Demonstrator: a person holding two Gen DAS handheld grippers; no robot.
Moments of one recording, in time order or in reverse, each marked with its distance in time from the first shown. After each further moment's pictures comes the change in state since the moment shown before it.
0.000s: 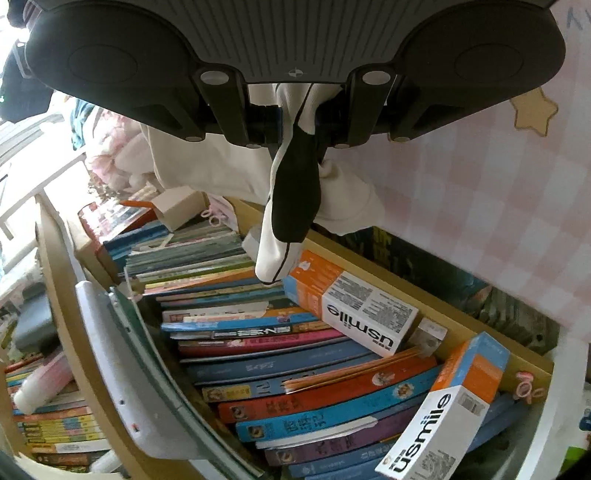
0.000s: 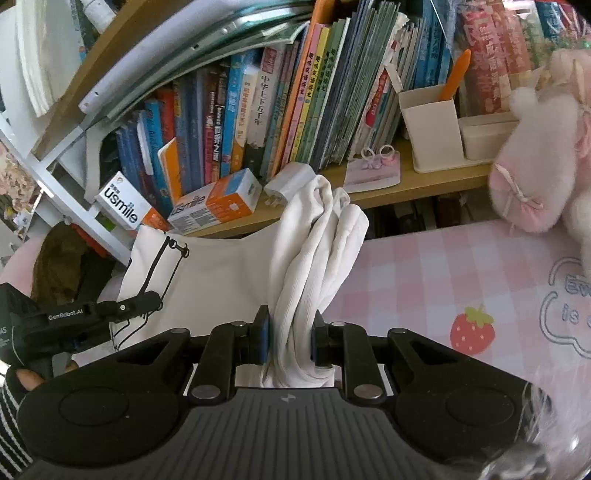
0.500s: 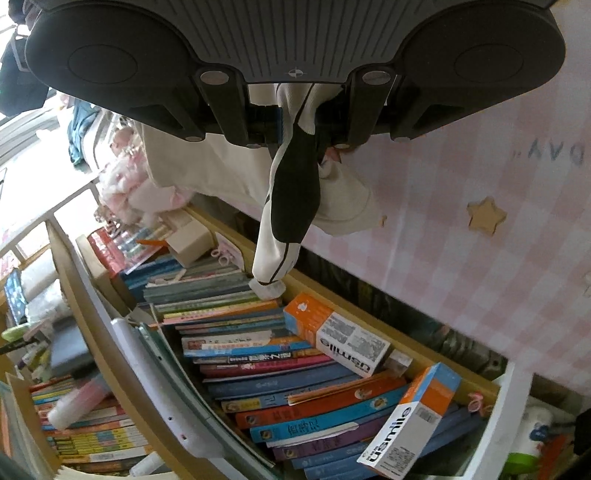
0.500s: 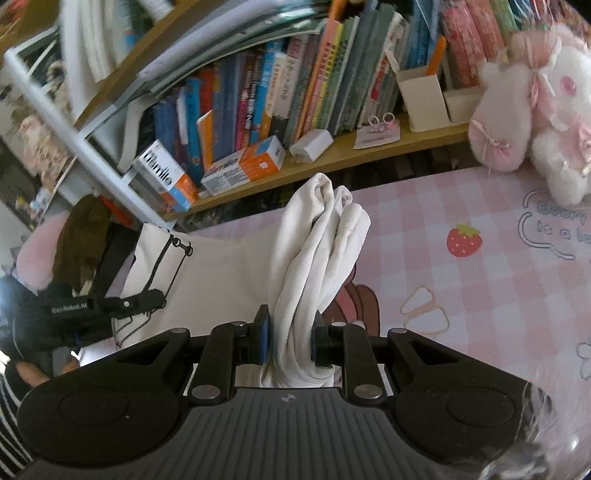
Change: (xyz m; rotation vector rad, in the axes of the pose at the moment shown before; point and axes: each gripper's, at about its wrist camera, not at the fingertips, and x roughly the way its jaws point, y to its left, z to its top) left arm -0.065 -0.013 -0.053 -0.009 0.025 0.032; right arm -0.064 0.026 -0.064 0.010 0.013 0.021
